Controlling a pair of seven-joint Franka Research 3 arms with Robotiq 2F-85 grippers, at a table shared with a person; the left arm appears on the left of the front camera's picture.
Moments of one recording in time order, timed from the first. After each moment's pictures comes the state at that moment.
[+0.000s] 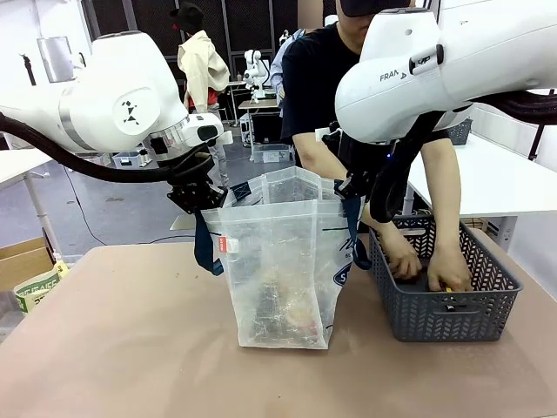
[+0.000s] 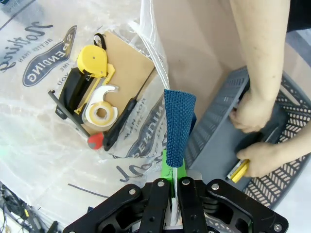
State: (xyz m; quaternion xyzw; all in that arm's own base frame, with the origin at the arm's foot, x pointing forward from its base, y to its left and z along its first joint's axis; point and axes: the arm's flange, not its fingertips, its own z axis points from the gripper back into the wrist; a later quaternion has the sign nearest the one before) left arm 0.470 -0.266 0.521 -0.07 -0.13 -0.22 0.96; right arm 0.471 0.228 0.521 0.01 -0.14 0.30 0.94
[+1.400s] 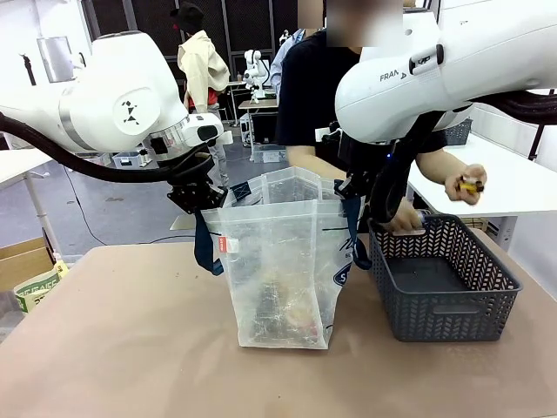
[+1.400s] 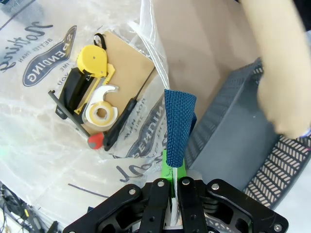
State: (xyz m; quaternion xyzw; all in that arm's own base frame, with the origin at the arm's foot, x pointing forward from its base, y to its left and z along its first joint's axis) left arm 0.470 -0.266 0.521 -0.07 -0.13 -0.22 0.96; right arm 0.471 0.228 0.521 0.01 -0.14 0.30 0.94
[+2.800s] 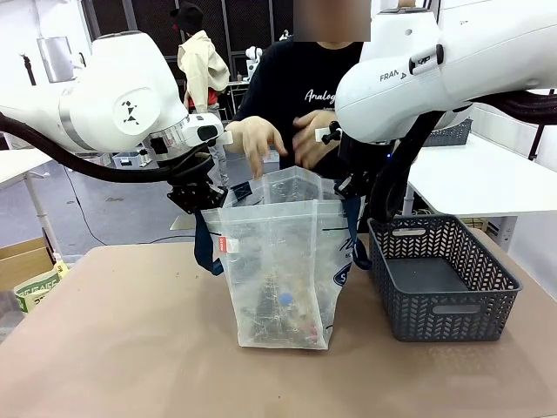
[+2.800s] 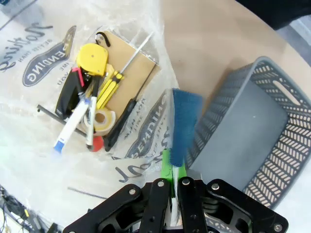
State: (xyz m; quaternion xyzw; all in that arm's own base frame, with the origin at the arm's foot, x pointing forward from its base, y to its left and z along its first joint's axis) left arm 0.470 -0.266 0.521 -0.07 -0.13 -0.22 0.96; right arm 0.471 0.228 0.521 0.01 -0.14 0.30 0.94
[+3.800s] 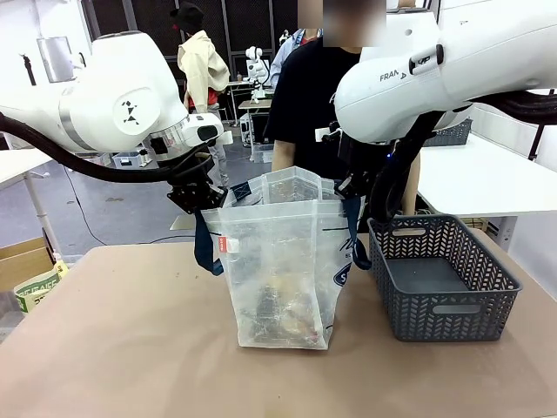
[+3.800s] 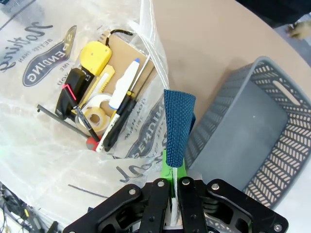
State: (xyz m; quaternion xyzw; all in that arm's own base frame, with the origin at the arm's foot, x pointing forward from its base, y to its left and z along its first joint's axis) left arm 0.470 -0.266 0.521 -0.07 -0.13 -0.22 0.96; right arm 0.471 0.228 0.521 0.01 -0.14 0.30 0.94
